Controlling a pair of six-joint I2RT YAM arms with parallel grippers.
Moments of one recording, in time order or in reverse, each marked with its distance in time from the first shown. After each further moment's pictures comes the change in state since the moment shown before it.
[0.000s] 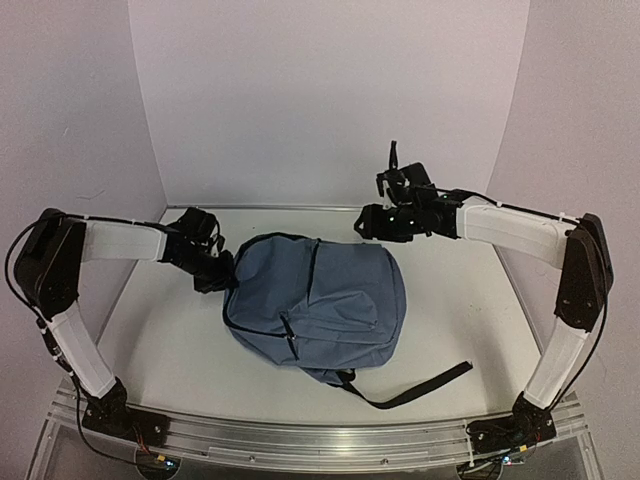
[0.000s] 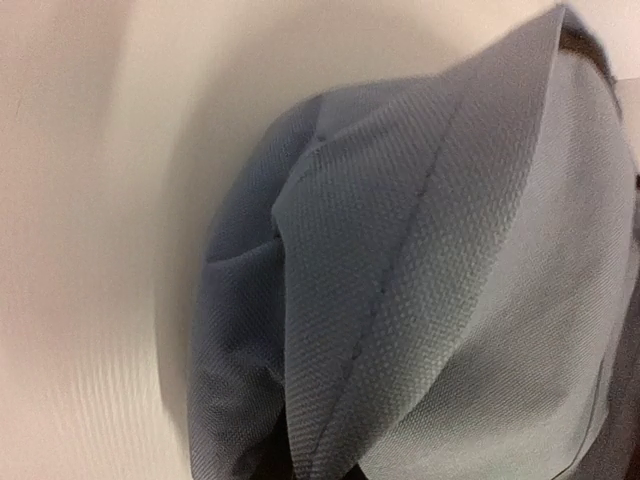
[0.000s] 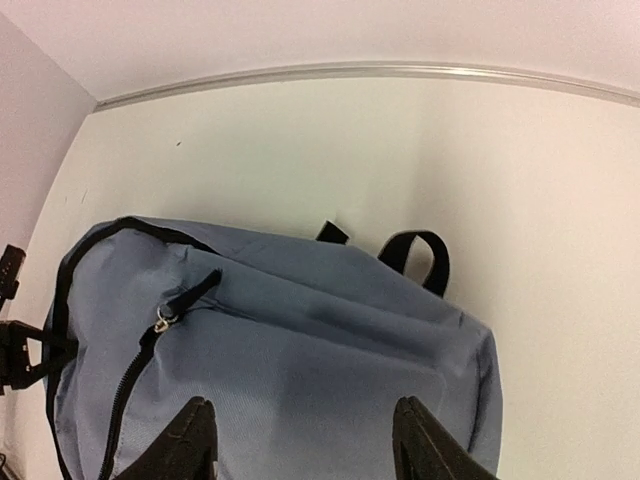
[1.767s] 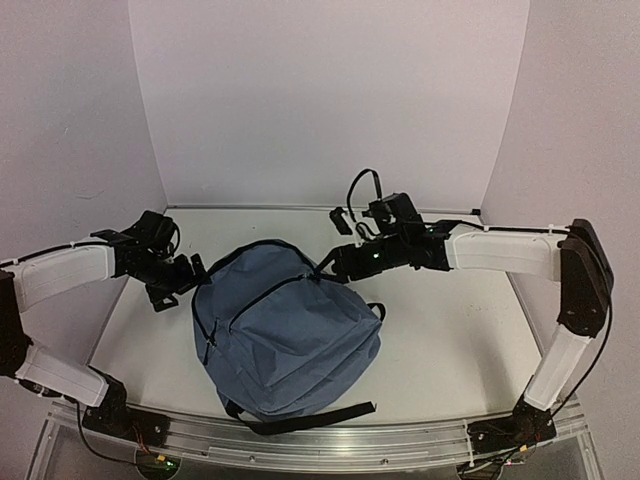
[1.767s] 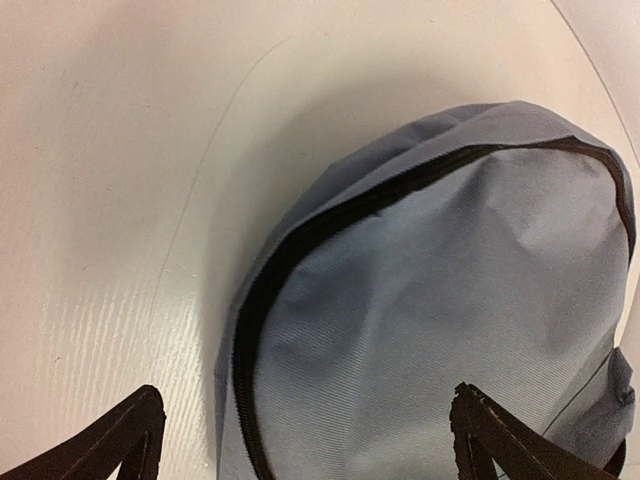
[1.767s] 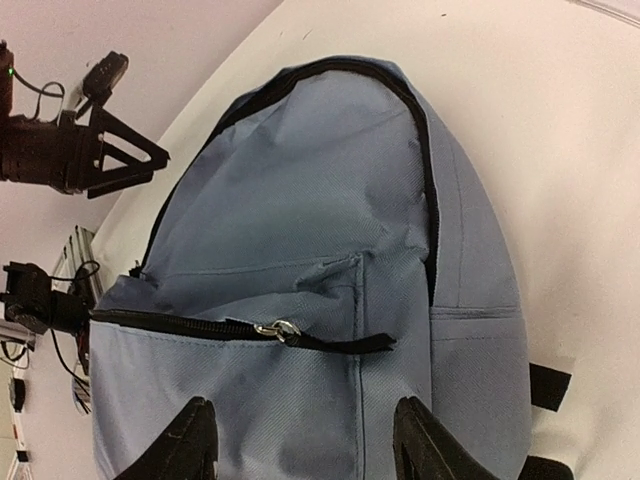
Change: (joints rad) left arm 0.061 -0.403 -0.172 -0.250 -0.185 -0.176; right arm 0.111 -0.027 -0.193 0.193 -0.471 -0.151
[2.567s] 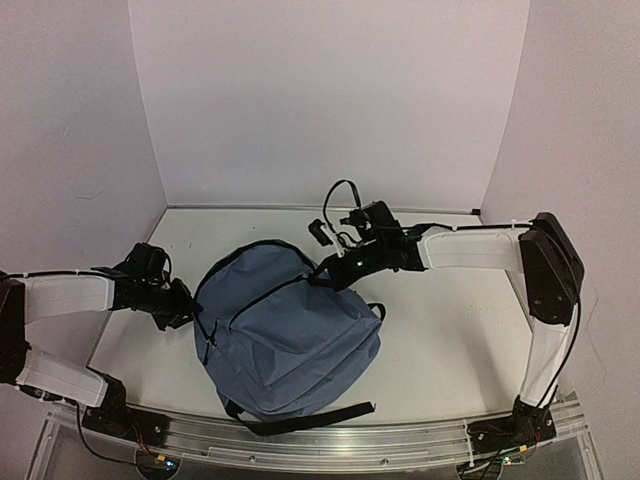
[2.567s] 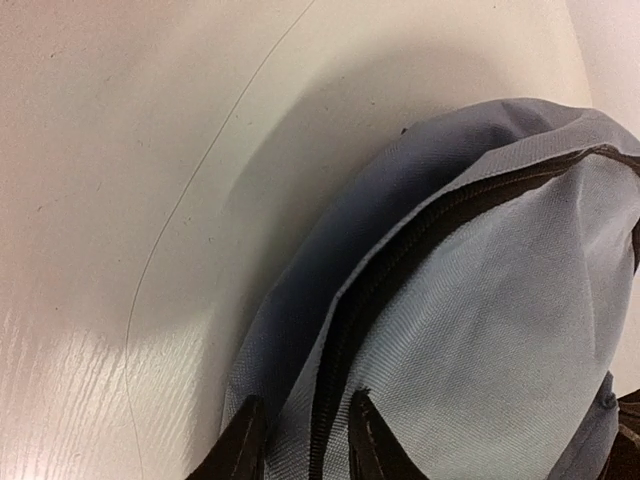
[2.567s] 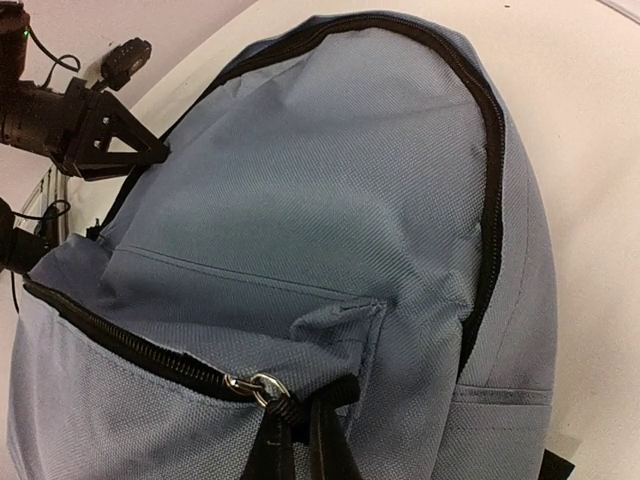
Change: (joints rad) left arm 0.075 -0.040 -0.294 0.319 0.163 -0.166; right arm 0.000 0.184 0.108 0.012 -0.067 -0.198
